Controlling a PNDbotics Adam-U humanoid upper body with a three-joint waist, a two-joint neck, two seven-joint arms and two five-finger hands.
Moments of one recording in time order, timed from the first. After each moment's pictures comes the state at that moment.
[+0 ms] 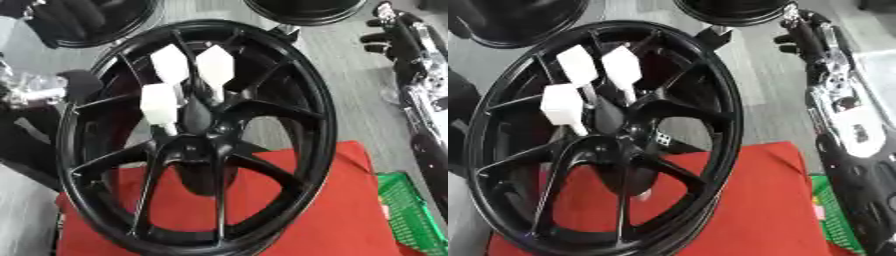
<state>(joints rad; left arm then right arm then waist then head) -1.02 0.92 -0.53 -1.99 0.09 0.50 -0.53 -0.42 -0.50 -0.12 -1.68 -0.24 0.34 -0.30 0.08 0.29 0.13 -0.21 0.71</state>
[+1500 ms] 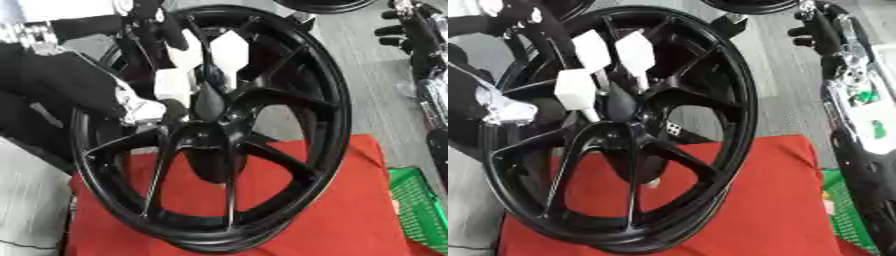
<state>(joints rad) -1.11 0.80 -0.66 -1.99 0.00 0.65 -0.59 -0.43 -0.50 -0.10 -1.68 -0.23 0.35 -0.28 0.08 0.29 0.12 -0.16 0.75</state>
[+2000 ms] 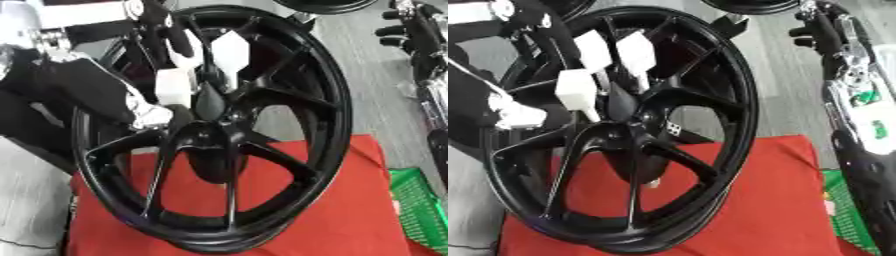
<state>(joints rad) -1.12 0.78 -0.69 -1.98 -0.06 0.65 -0.59 -0.43 -0.50 -0.10 -1.68 -0.23 0.35 -0.28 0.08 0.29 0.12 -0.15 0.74</state>
